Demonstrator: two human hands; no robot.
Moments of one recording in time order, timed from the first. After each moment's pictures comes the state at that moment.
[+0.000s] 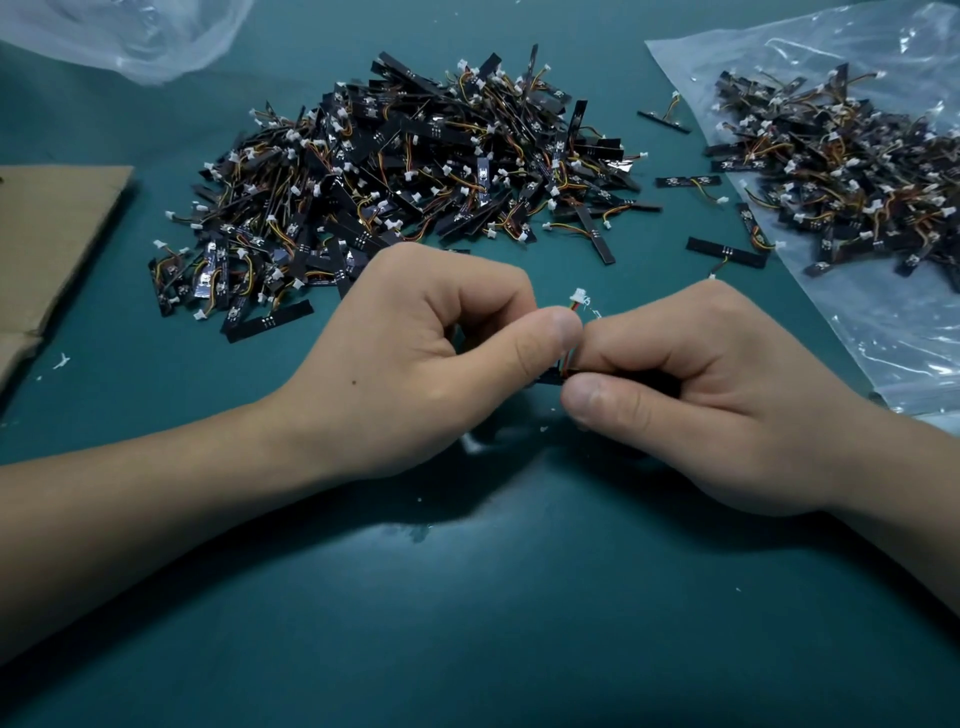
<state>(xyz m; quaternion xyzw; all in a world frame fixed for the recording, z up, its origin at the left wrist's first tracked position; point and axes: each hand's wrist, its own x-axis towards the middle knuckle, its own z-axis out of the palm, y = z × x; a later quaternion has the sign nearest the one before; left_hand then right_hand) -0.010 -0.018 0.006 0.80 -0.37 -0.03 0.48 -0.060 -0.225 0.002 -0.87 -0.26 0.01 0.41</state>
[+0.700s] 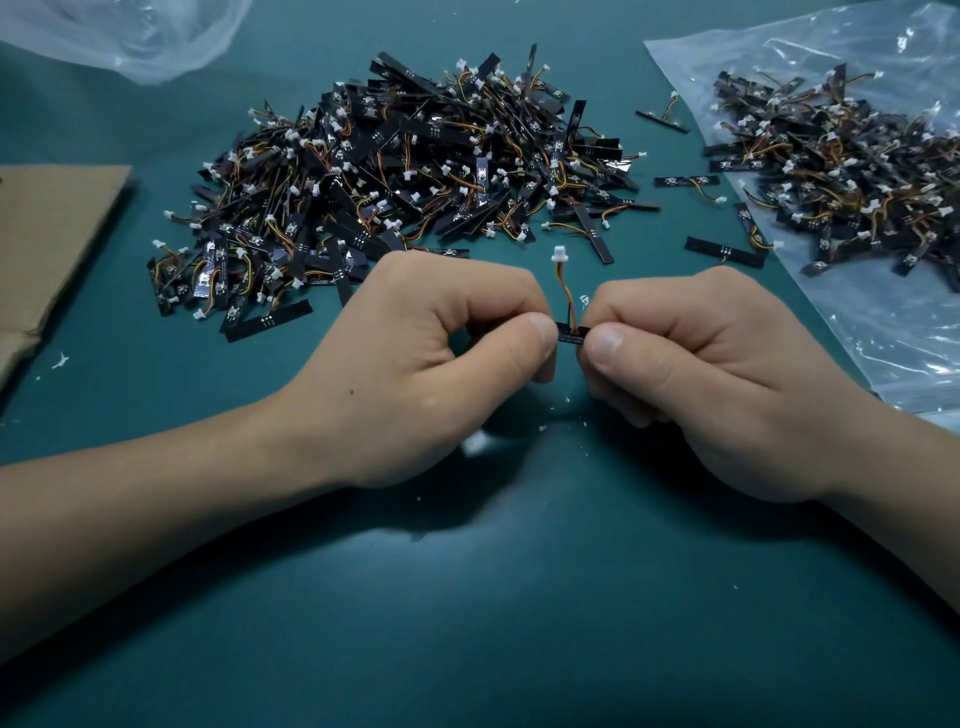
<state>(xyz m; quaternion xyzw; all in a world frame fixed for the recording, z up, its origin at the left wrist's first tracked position) -0.008 -0.016 0.005 0.80 -0.39 -0.04 0.46 -0.059 -0.224 0.004 -0.86 -0.22 -0.01 0.45</state>
